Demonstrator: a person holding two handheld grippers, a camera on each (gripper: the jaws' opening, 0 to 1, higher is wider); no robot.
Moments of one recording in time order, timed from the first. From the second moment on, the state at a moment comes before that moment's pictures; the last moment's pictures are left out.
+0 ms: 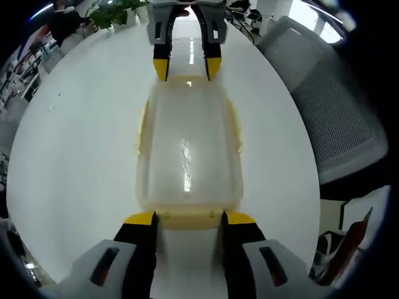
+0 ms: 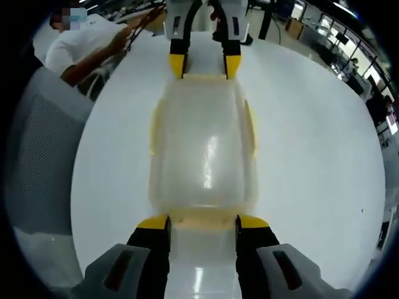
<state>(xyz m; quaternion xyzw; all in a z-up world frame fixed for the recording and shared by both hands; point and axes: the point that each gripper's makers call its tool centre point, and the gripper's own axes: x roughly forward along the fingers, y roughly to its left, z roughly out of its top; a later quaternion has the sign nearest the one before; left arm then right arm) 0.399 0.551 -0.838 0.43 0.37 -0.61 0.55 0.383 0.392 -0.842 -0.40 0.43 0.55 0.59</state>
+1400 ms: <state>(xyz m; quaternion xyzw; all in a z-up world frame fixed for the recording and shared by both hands) 0.391 0.552 -0.813 0.43 0.37 -0.62 0.54 0.370 0.393 -0.811 -0.38 0.42 0.55 0.61</state>
